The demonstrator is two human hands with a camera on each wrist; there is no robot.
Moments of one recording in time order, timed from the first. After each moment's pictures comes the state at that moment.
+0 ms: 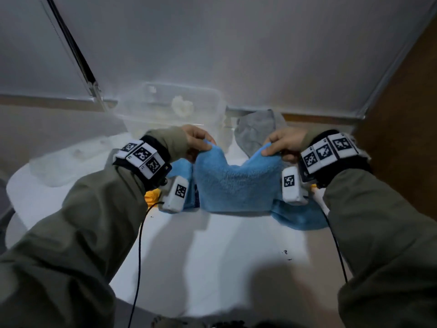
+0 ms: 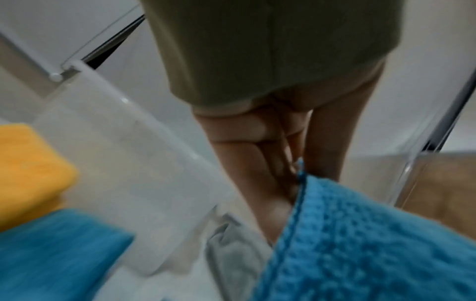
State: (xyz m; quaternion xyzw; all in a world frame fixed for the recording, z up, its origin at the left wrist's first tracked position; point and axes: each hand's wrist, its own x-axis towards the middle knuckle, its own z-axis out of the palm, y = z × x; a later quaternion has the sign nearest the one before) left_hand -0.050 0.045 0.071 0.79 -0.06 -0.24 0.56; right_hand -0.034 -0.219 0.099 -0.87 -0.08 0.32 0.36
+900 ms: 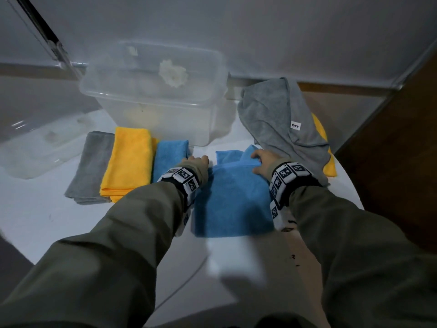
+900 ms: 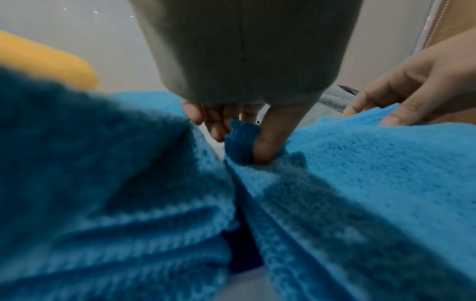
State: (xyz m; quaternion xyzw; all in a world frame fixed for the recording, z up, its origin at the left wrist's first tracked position) left_hand -0.001 0.006 -0.080 0.96 -0.03 -0.28 0.00; right_hand 0.019 -0.198 -0.071 -0.96 -0.01 0.23 0.16
